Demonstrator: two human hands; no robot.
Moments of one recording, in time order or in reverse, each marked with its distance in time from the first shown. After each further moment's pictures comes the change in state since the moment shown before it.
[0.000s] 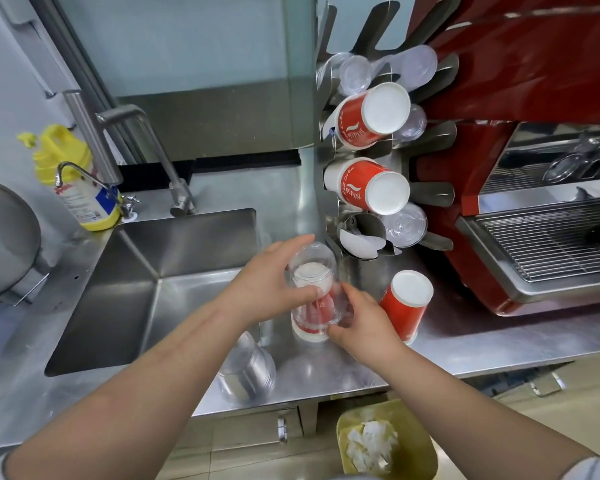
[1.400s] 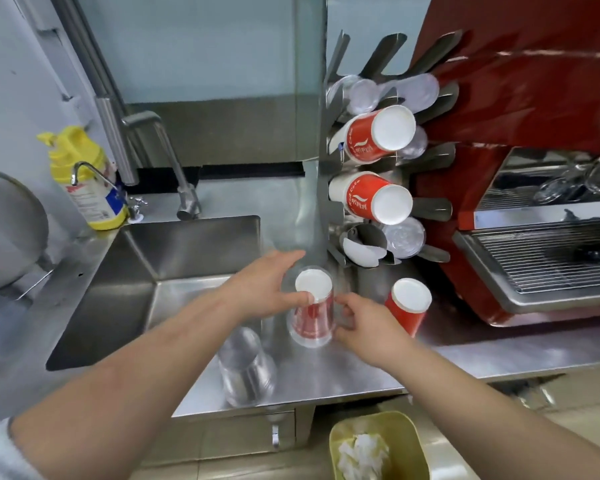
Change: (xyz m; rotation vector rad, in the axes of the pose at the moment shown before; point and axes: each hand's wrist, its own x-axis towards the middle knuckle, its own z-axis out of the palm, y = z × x) left_hand -0.001 -0.017 -0.012 0.205 -0.168 -0.027; right_hand -0.017 -0.036 -0.027 -0.279 -0.122 -0.029
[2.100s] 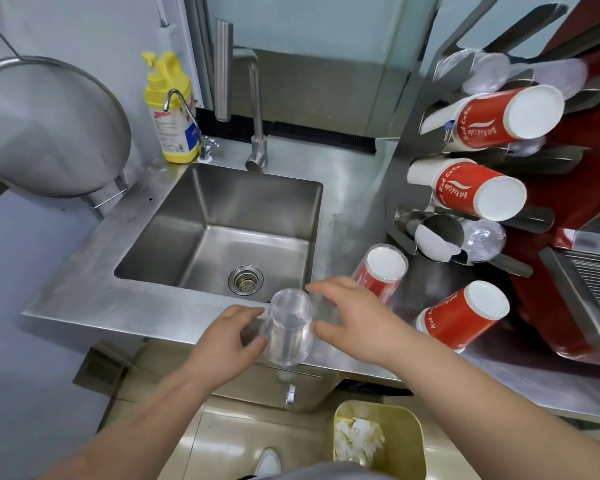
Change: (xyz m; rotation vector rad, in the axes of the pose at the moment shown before) left_hand -0.150 -0.117 0.112 -0.315 0.288 -0.402; right_hand -0.006 -0.088 0.044 -0.124 -0.233 -0.410
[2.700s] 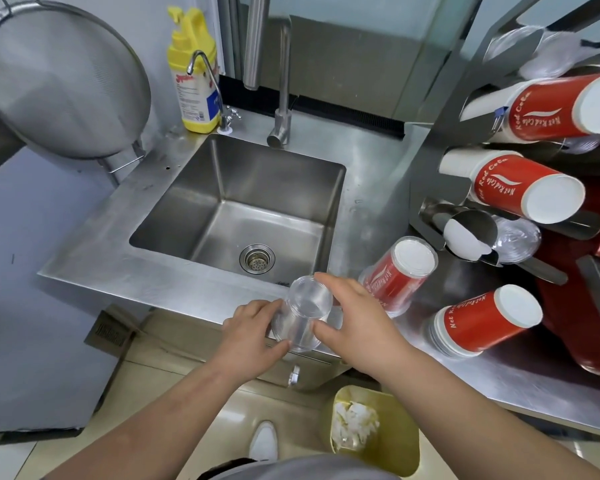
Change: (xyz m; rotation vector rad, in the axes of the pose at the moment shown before) left_hand -0.007 -0.011 0.039 0.121 0.020 -0.052; right_hand 0.002 -0.004 0.037 0.061 0.075 0.019
